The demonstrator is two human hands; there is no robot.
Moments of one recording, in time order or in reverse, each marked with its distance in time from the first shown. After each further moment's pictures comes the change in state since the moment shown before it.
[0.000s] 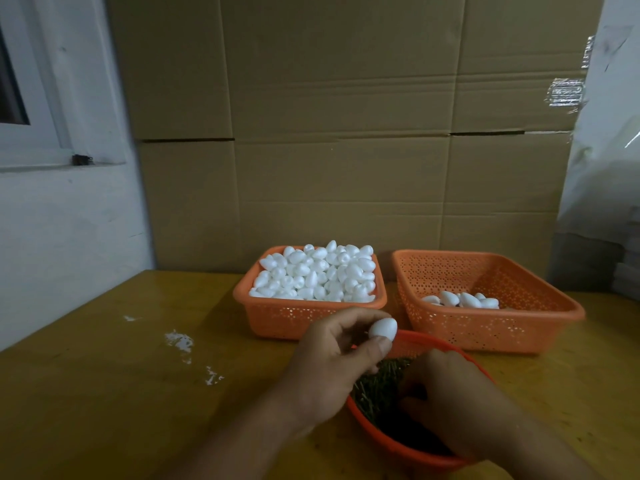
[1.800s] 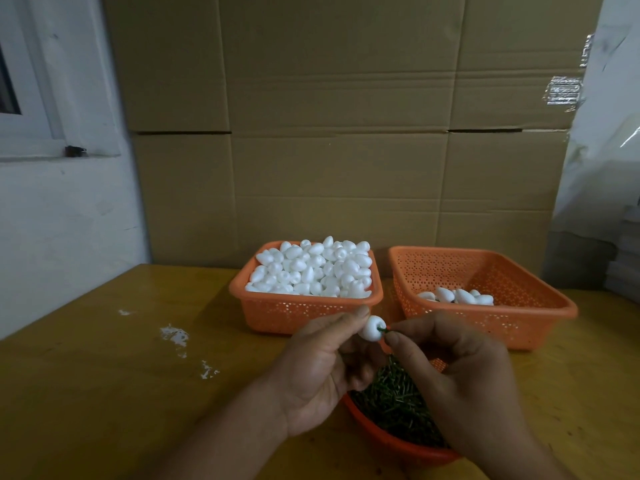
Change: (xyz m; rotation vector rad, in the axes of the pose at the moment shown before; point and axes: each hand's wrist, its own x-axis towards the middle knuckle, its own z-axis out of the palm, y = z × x) left_hand -0.004 0.020 0.002 -0.445 -0.025 -0.385; right_hand -0.022 -0.021 0.005 0.743 0.753 -0.314
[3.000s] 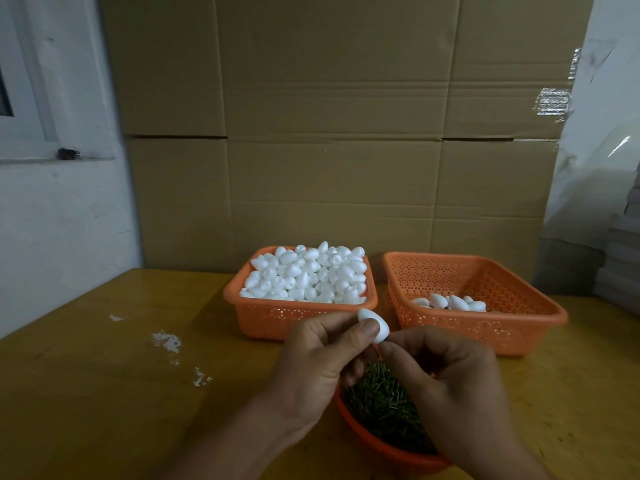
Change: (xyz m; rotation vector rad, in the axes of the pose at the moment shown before) left_hand 0.003 -0.008 -0.001 0.227 0.042 0.339; right_hand 0.000 0.000 0.002 0.062 -0.022 0.114
